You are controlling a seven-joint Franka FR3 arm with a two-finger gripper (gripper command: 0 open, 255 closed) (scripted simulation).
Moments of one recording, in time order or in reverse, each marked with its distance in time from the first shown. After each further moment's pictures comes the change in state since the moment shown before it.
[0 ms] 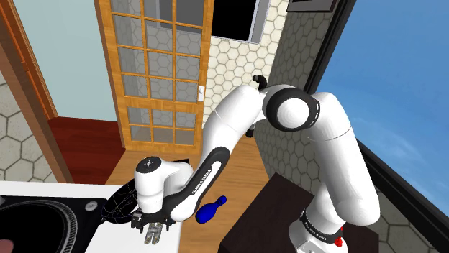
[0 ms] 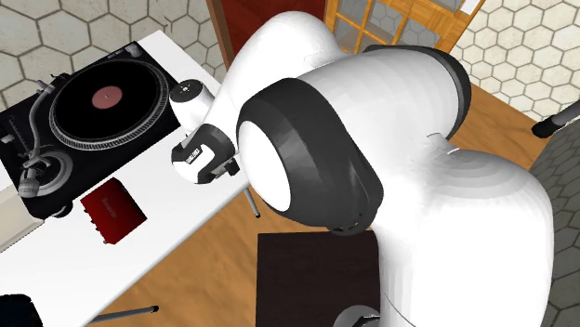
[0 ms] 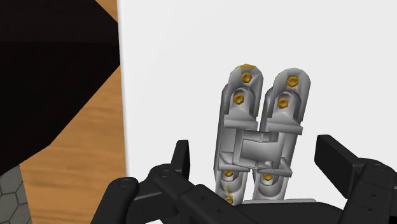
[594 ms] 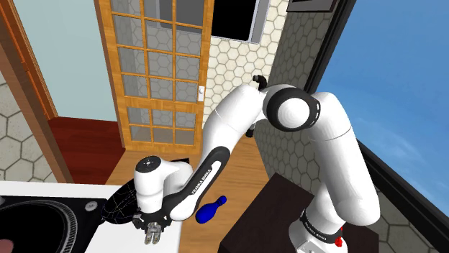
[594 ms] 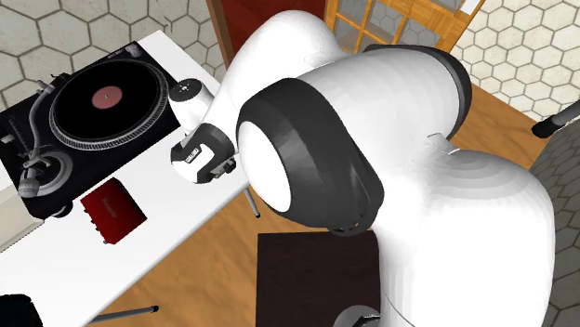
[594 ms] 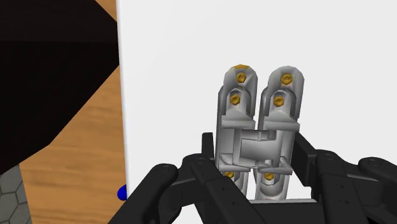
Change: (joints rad) arm 0.001 -0.003 0.001 0.002 0.000 -0.004 0.000
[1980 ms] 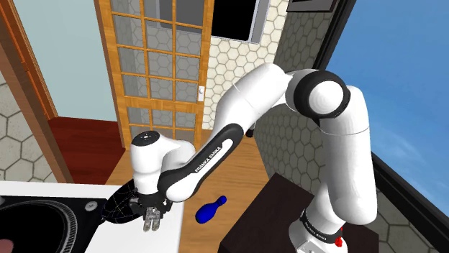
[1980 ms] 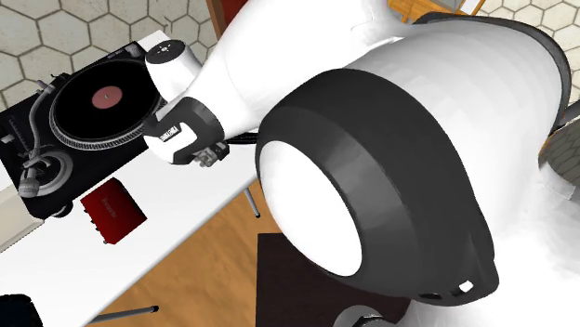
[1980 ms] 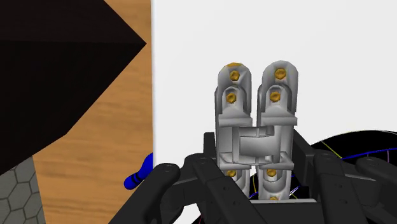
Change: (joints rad) arm -0.078 -0.194 0.100 -0.043 0.105 -0.149 -0.066
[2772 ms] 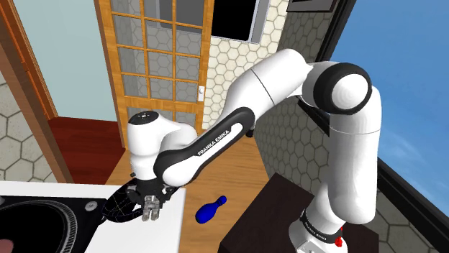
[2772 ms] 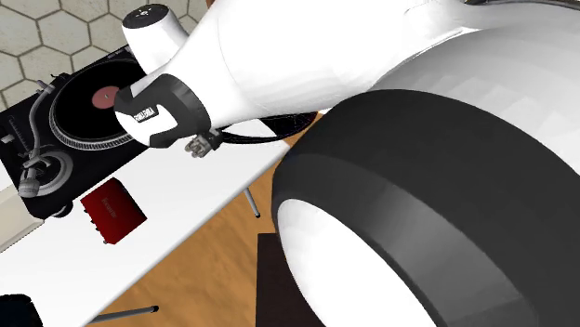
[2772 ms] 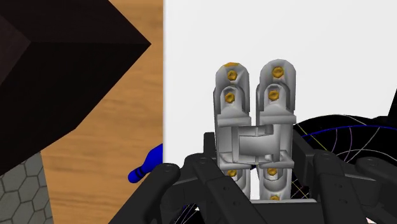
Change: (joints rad) arm -0.040 -0.118 0.055 0.009 0.080 -0.117 -0.047
